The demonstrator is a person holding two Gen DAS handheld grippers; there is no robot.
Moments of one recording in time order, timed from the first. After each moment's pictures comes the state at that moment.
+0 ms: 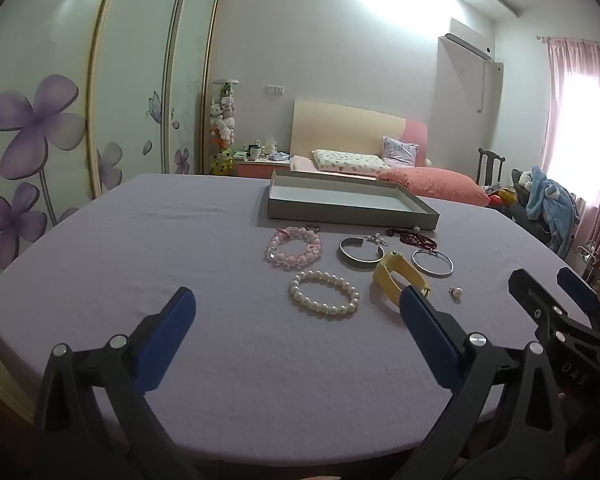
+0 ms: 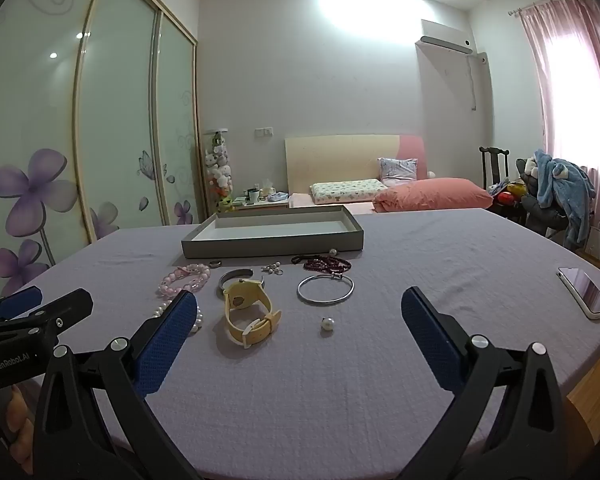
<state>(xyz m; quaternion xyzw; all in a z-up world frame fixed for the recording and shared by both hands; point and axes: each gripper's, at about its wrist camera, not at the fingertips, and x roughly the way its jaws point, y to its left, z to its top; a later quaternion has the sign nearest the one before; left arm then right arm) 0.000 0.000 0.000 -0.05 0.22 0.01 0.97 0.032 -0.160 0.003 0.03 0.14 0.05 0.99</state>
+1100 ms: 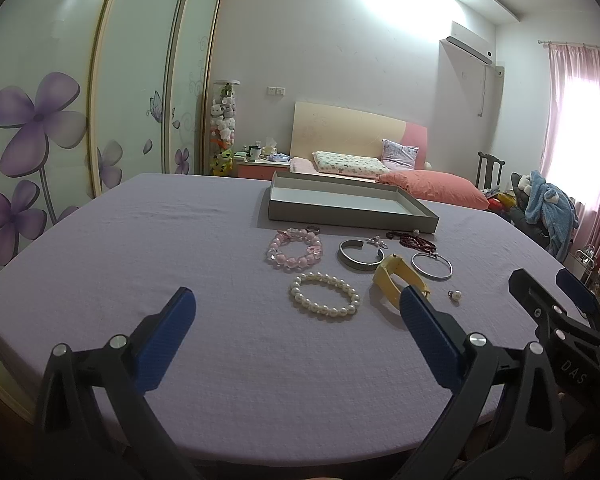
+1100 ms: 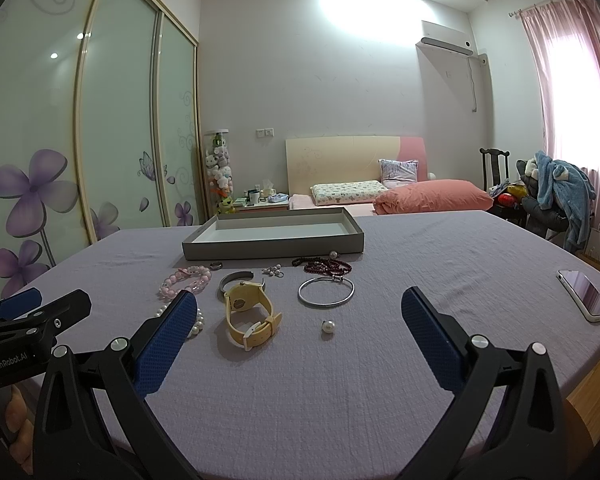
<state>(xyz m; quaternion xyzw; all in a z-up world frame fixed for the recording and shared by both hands) -0.001 0.001 0.003 -0.06 0.21 0.01 0.97 0.031 -0.160 0.004 0.03 0.14 0.05 0.99</state>
